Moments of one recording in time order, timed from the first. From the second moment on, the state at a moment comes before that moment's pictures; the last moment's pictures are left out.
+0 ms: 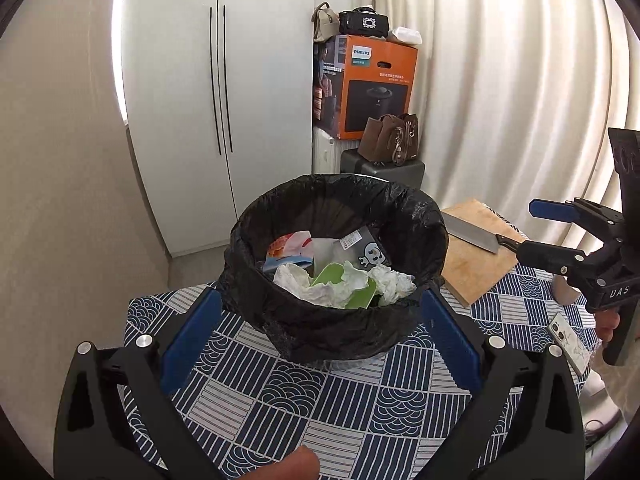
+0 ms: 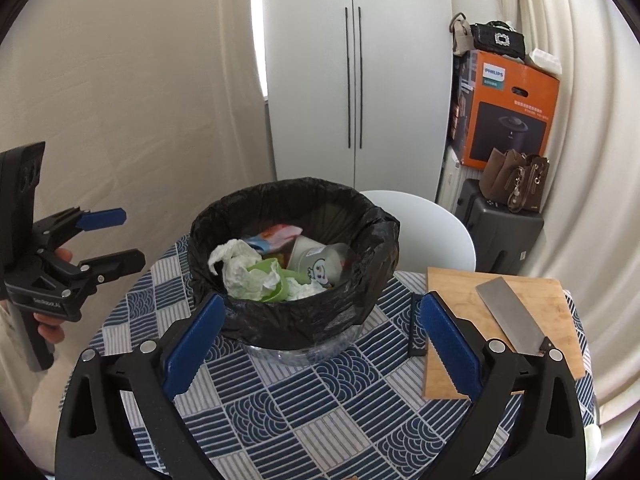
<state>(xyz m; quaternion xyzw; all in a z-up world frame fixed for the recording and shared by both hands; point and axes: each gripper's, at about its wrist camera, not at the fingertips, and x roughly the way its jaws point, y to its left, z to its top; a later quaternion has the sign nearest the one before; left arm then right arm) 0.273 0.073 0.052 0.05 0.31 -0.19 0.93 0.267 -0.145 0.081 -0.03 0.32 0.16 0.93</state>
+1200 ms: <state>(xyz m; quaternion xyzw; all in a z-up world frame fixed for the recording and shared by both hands) 0.130 0.042 0.015 0.05 0.34 -0.09 0.93 0.156 -0.226 0.046 -0.02 0.32 0.18 0.93</state>
